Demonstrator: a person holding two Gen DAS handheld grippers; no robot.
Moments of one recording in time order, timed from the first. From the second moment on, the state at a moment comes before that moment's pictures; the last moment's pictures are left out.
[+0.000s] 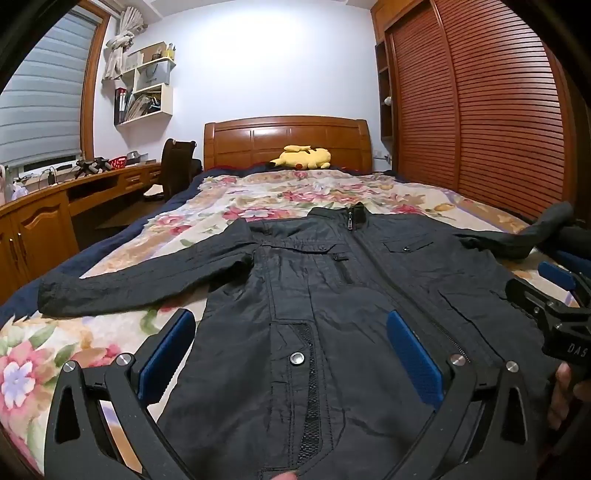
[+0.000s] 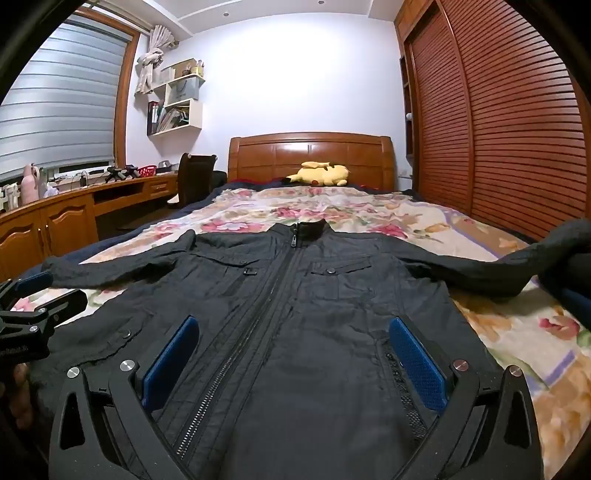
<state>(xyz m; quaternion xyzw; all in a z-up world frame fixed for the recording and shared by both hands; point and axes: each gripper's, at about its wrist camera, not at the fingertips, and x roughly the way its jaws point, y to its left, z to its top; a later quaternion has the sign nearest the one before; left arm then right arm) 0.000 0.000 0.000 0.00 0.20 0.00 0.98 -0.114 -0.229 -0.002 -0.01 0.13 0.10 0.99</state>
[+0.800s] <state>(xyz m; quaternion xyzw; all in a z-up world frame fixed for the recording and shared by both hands) -0.004 -0.008 0.001 0.02 0.19 0.01 0.98 -0.114 -0.231 -0.003 0.00 0.12 0.10 0.99</state>
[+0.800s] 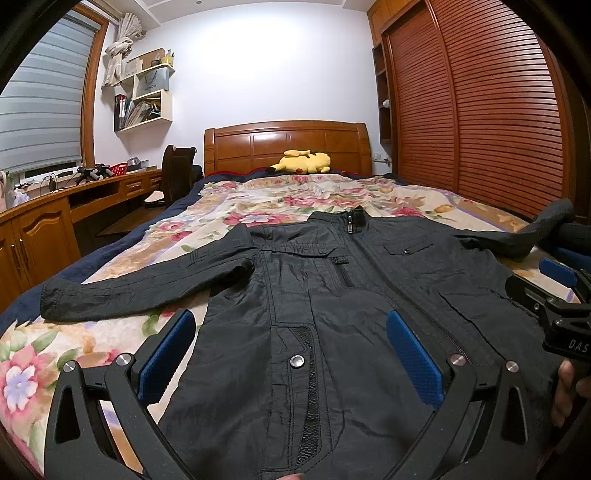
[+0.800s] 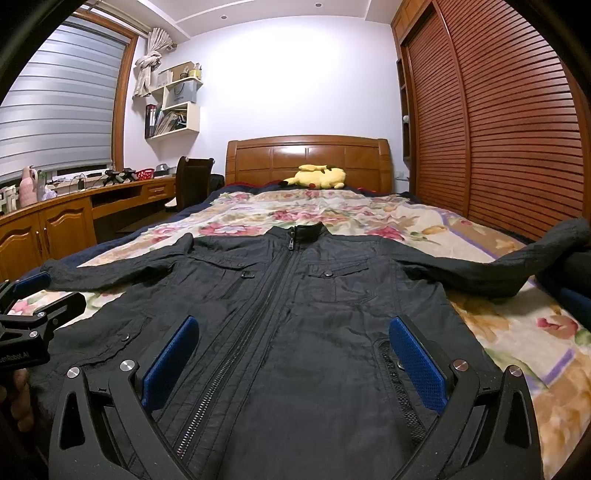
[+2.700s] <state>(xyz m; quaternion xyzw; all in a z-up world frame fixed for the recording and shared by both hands) -0.006 -0.007 0.003 0.02 0.18 0.01 0.98 -0.115 -0.229 -0.003 0.00 0.12 0.10 0.99</state>
